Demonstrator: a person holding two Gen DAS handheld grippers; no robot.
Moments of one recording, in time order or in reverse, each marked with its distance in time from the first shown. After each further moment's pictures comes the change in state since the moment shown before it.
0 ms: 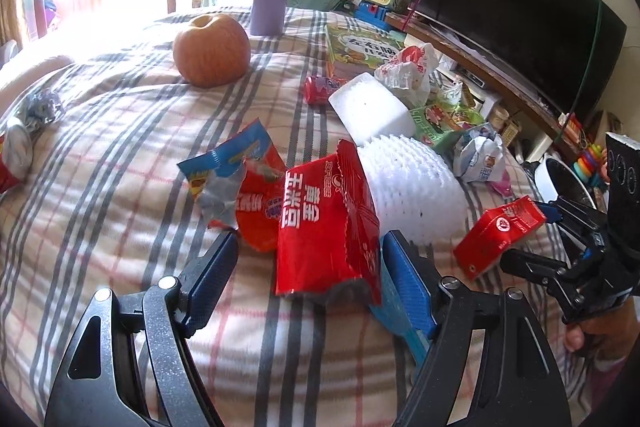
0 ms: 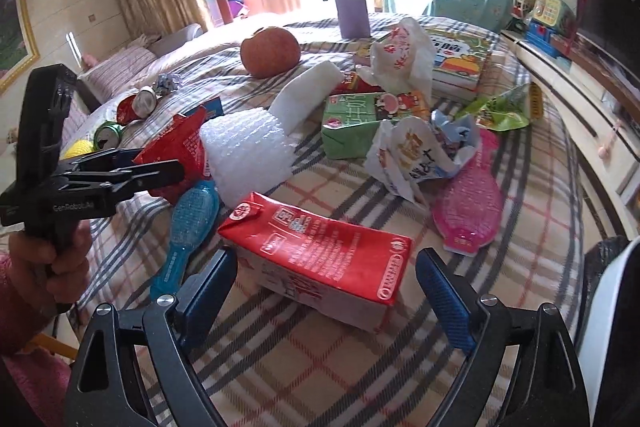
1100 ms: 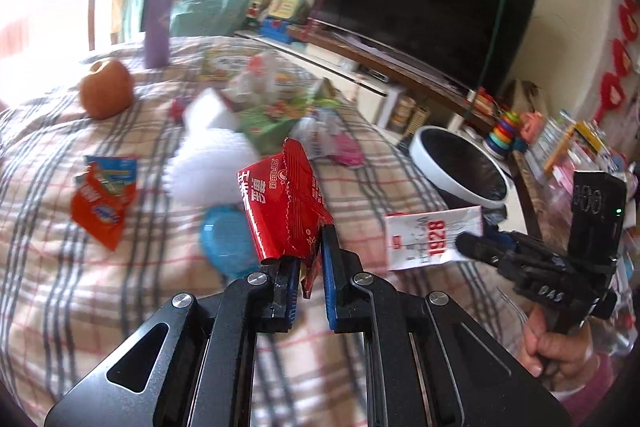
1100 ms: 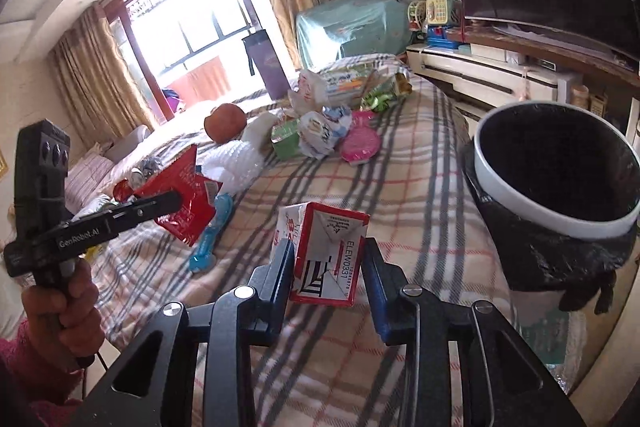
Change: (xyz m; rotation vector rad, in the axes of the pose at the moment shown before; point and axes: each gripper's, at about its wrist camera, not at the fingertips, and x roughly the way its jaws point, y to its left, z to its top) left arm -0.065 -0.090 -0.035 0.165 -0.066 -0.271; right arm -0.112 0.006 -0.103 0.328 -0.254 -0.149
